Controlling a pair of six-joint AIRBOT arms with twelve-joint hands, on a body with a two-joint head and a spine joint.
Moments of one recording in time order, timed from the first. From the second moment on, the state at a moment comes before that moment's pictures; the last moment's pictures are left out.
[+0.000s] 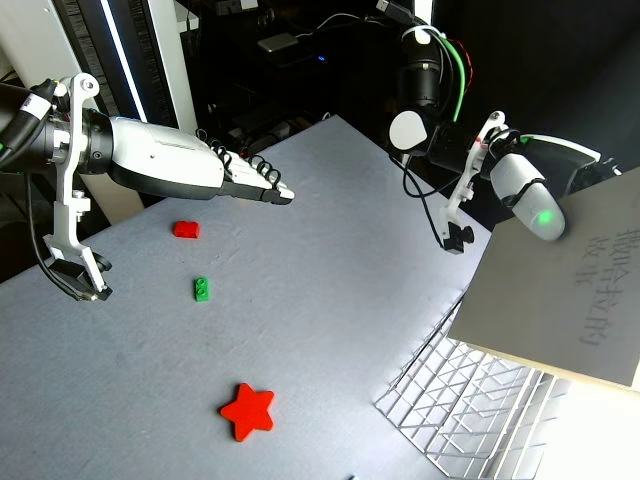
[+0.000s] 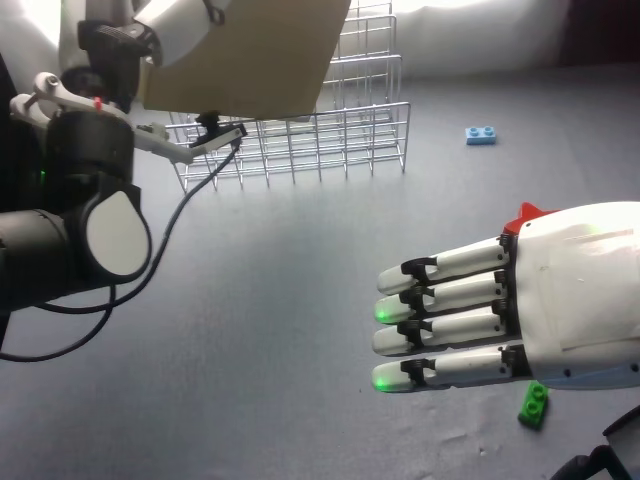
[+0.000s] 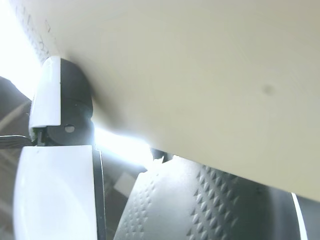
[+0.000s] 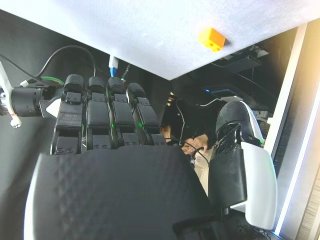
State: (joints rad) left arm 0.48 -1.44 1.60 2.41 1.18 -3.05; right arm -0.26 -0.78 0.81 -1.80 0.52 0.21
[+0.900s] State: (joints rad) left arm 0.52 -1.51 1.64 2.44 1.25 -3.05; right arm -0.26 -0.78 0.81 -1.80 0.52 0.21
